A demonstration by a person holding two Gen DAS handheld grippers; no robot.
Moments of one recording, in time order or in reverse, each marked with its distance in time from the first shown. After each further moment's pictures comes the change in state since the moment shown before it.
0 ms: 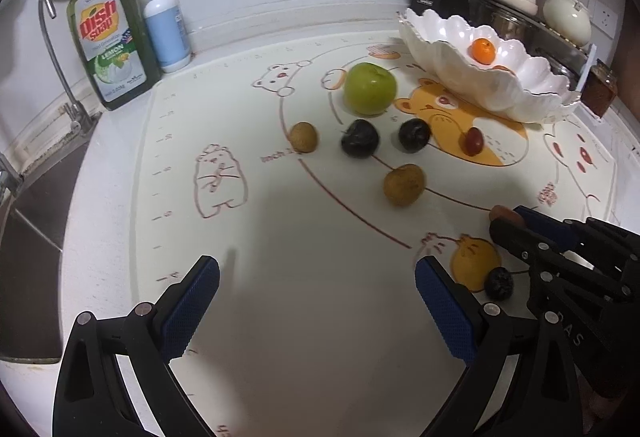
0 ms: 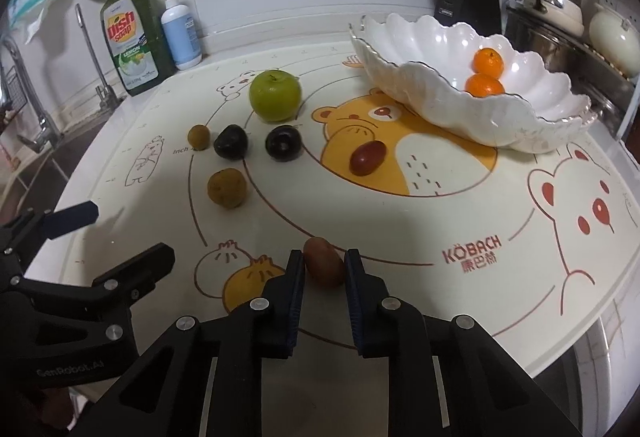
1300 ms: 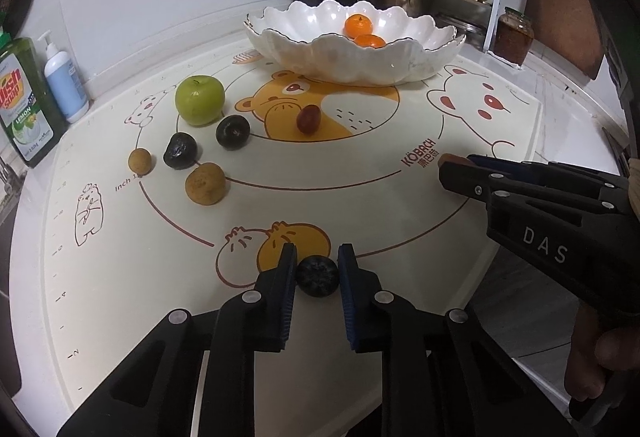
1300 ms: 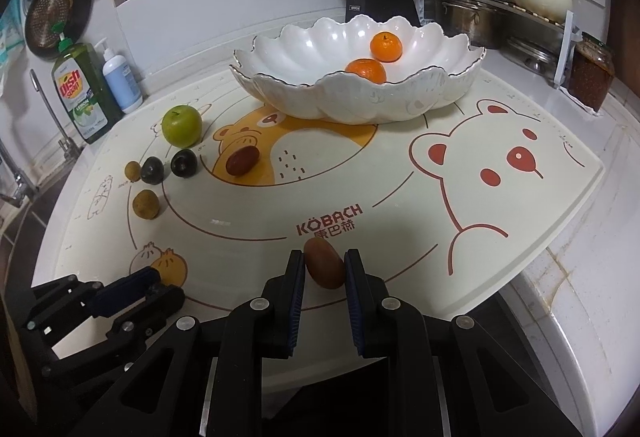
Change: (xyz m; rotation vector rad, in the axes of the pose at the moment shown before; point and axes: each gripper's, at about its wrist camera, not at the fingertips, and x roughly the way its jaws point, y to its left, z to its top) left arm -0.006 -0.095 -0.016 0.213 -0.030 -0.186; right arm -0.033 -0.075 -0.019 0.177 -0.042 -0.079
